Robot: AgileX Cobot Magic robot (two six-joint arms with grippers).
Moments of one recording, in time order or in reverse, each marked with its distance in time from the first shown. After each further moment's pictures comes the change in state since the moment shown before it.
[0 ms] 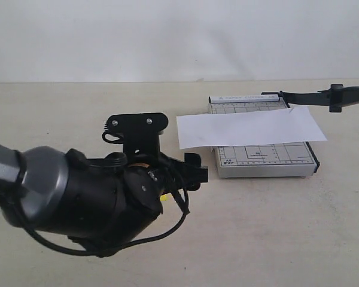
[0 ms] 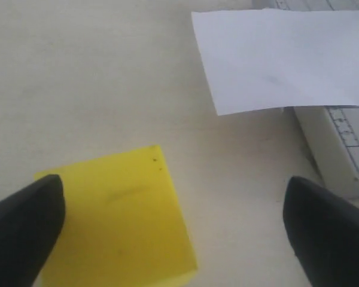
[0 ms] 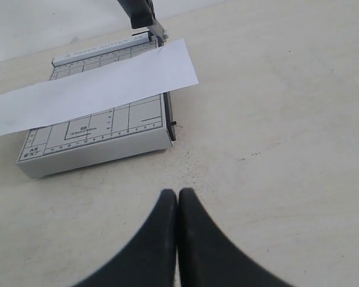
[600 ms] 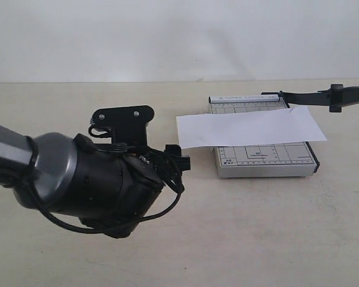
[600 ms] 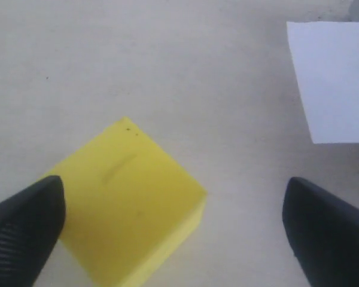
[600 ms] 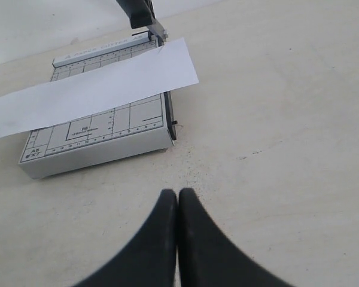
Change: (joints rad) left arm 0.039 0.016 -0.053 -0.215 -0.094 0.139; right arm 0.000 0.000 0.000 0.008 0.004 0.004
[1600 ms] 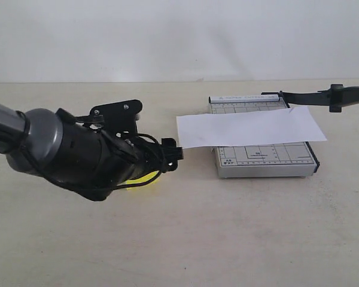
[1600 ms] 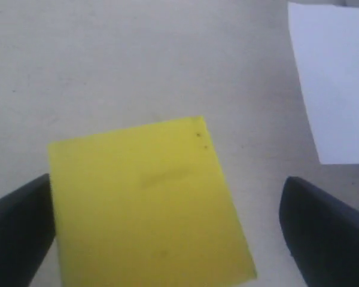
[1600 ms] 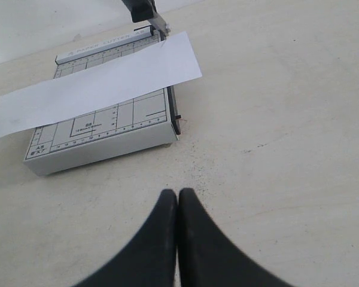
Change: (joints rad) left arm 0.180 0.041 -0.019 0.193 0.301 -0.094; right arm 0.000 0.000 0.000 0.019 0.016 0.004
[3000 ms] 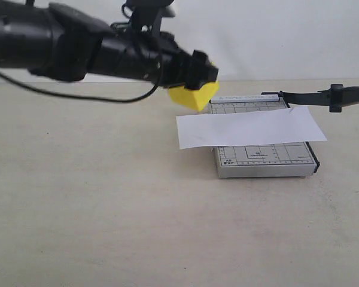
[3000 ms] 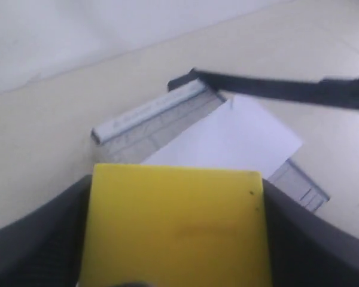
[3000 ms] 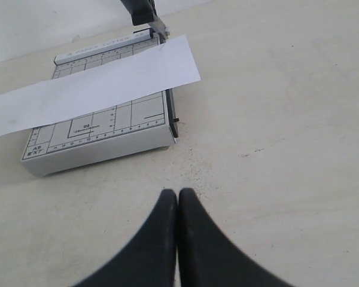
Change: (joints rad) left arm 0.172 -0.142 -0.327 0.200 0.648 0.417; right arm 0.000 0.000 0.000 0.000 -0.008 -0.020
